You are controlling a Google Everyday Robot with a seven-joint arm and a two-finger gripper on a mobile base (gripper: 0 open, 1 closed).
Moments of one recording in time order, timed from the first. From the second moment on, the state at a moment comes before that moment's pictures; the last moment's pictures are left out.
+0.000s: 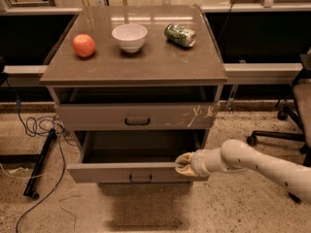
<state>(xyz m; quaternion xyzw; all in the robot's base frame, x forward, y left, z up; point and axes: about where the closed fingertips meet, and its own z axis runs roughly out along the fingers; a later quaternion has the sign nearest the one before) 0.556 -0.108 0.450 -0.64 0.66 0.17 0.36</state>
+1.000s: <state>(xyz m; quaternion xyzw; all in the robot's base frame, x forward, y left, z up) 0.555 -0.108 0.450 -0.63 0.66 0.17 0.36</state>
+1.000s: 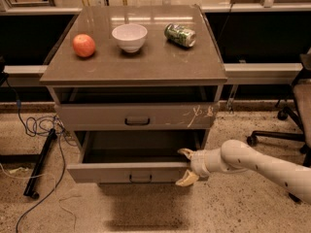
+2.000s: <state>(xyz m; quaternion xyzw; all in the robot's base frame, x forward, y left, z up) 0.528 -0.118 0.449 -0.62 0.67 0.19 0.37</state>
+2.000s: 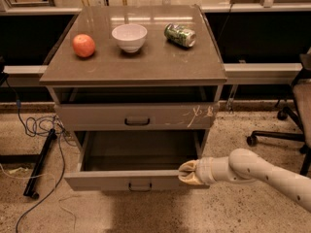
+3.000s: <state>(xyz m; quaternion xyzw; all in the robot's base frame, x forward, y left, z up) 0.441 -0.157 0.484 -0.61 0.67 0.18 0.39</state>
